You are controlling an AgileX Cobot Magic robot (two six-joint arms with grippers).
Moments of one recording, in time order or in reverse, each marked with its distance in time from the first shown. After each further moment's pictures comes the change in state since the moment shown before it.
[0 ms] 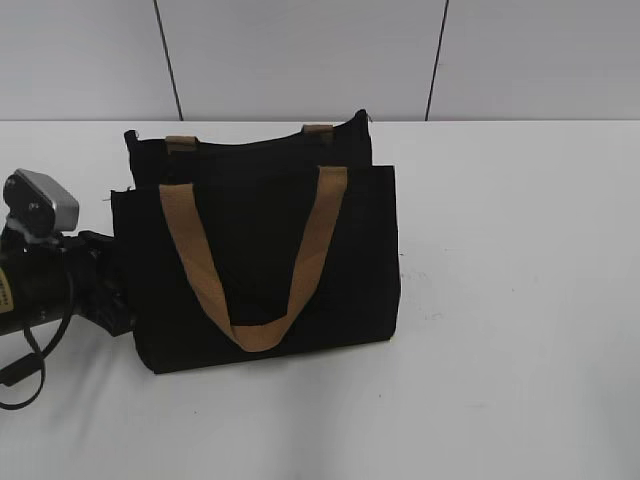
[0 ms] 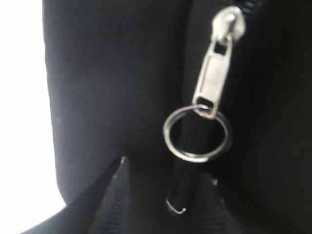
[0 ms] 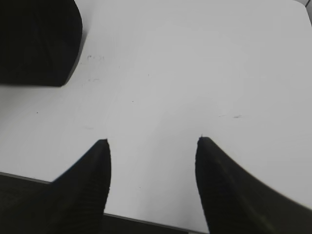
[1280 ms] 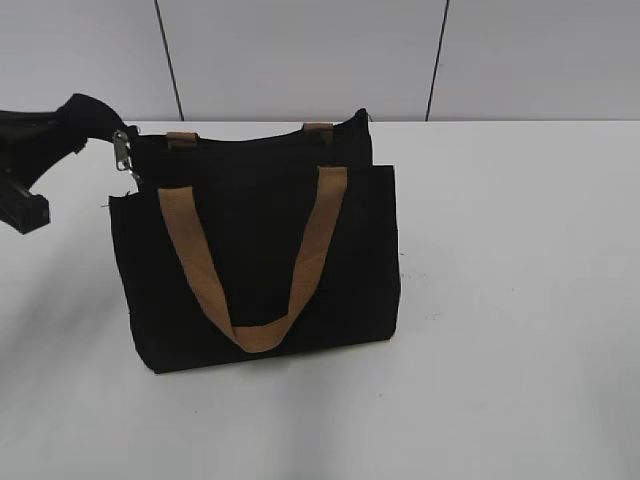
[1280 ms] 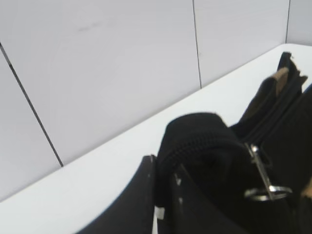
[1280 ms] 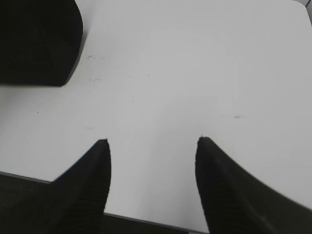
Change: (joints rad) left arm 0.048 -0.583 0.006 0.067 0.265 -0.184; right arm 0.000 0.000 0.000 0.000 0.000 0.000
